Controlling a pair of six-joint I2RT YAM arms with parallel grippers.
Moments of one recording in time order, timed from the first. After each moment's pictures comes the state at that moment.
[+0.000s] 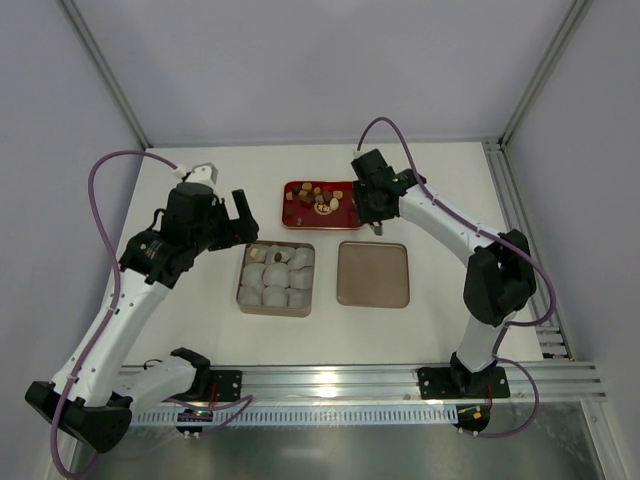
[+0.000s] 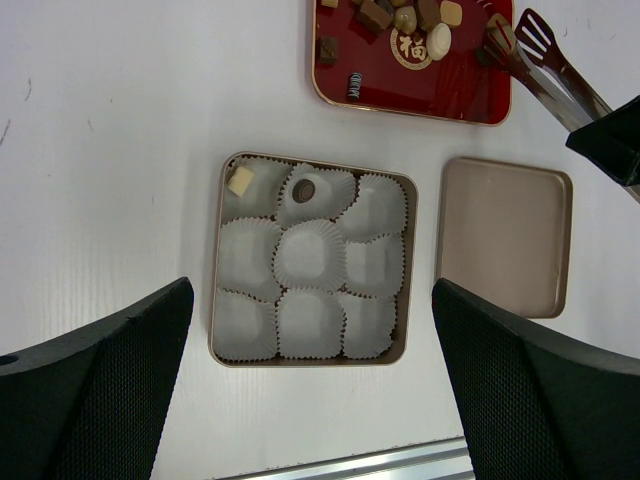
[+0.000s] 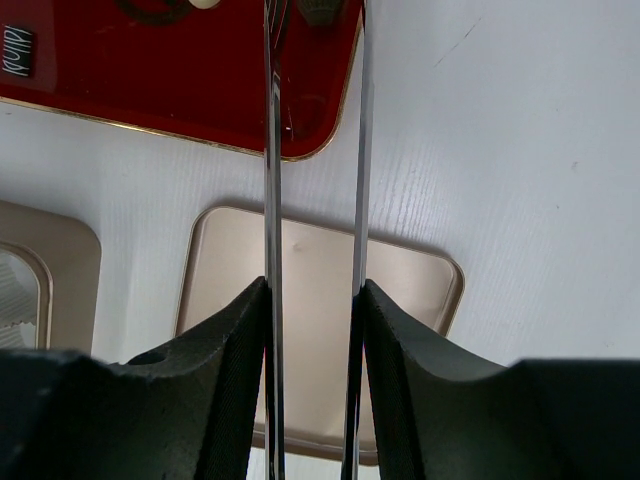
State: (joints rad) left arm -0.42 1.03 1.22 -0.84 -0.15 -0.49; right arm 0.55 1.78 1.52 -0.74 0.23 0.29
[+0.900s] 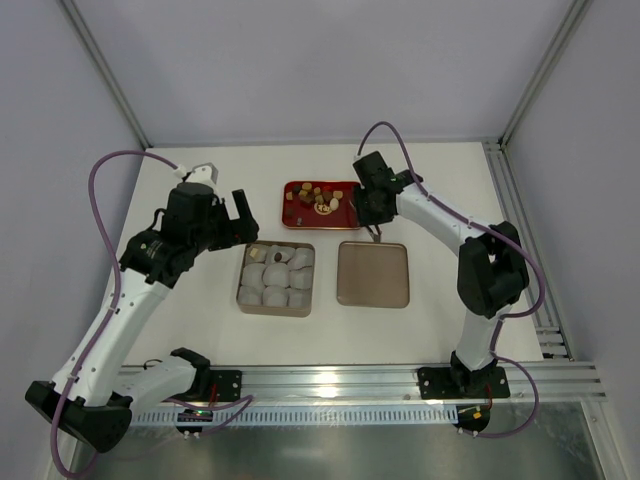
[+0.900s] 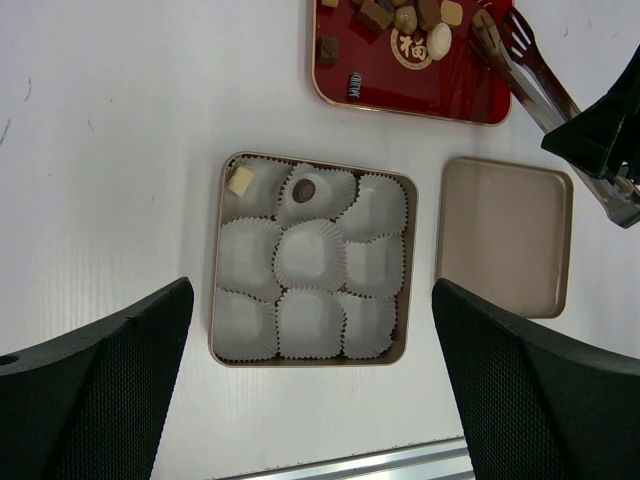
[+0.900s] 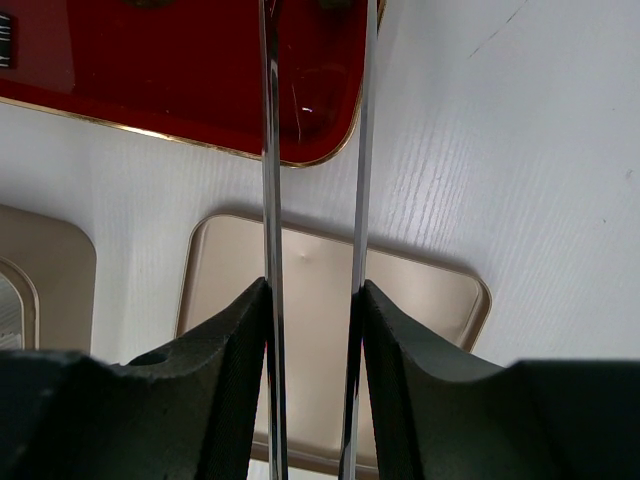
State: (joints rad) left arm -0.42 1.03 1.22 -0.84 -0.15 -0.49; right arm 0.51 1.85 1.52 -0.71 0.15 0.29
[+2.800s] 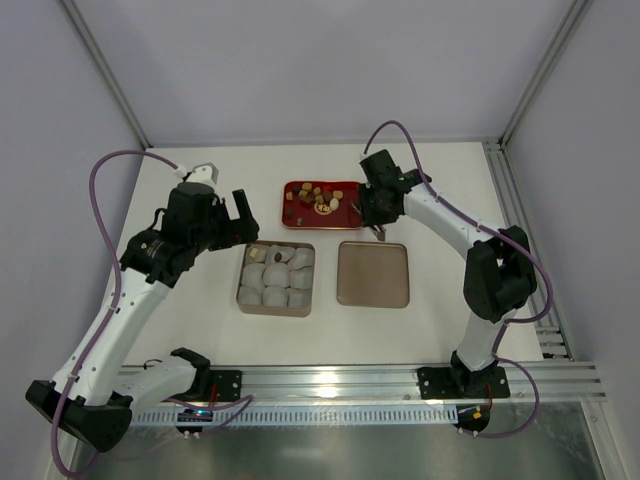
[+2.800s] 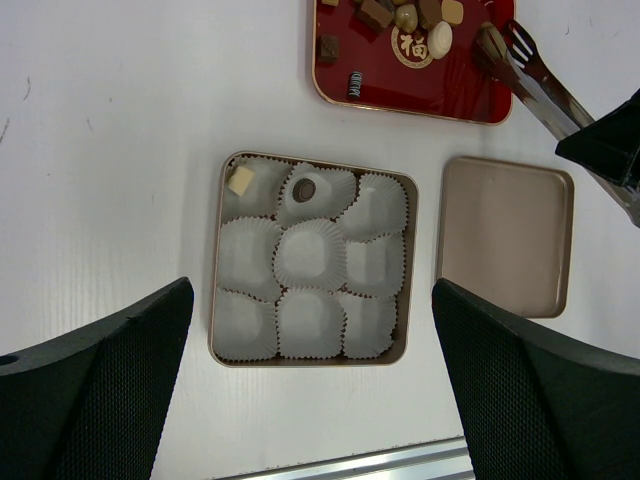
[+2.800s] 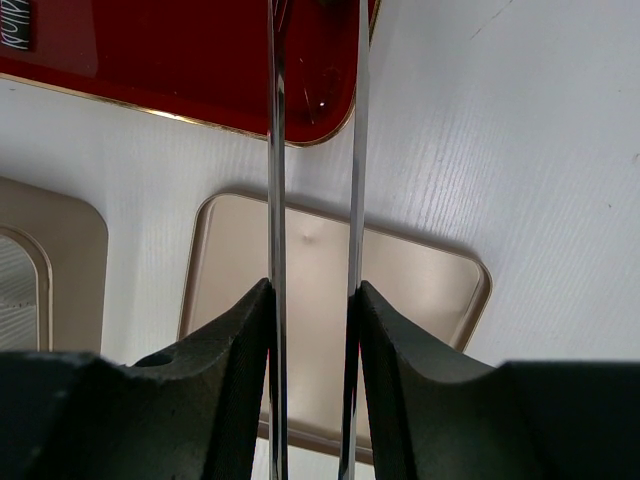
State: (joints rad) left arm -0.42 1.03 1.22 -0.84 -0.15 -0.49; right arm 0.49 1.80 1.49 -0.72 0.09 0.29
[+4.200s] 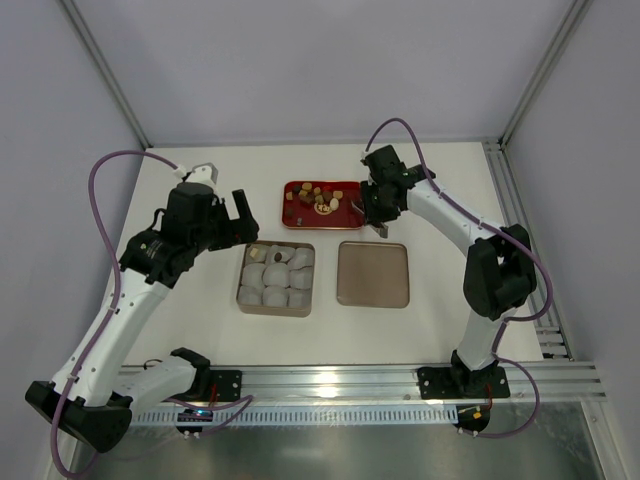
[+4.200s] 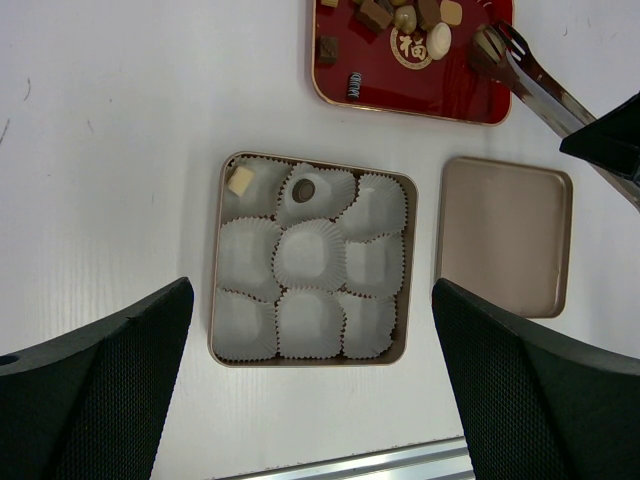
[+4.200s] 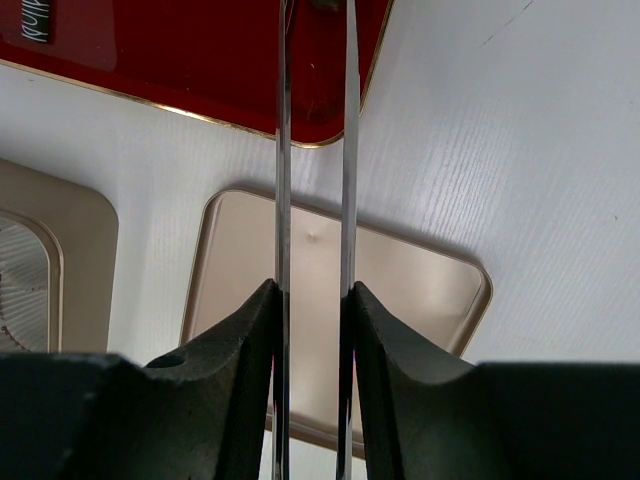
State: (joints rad) left arm -0.42 1.03 1.22 -0.84 -0.15 -0.49; right arm 0.45 1.81 1.52 -0.75 0.02 0.25
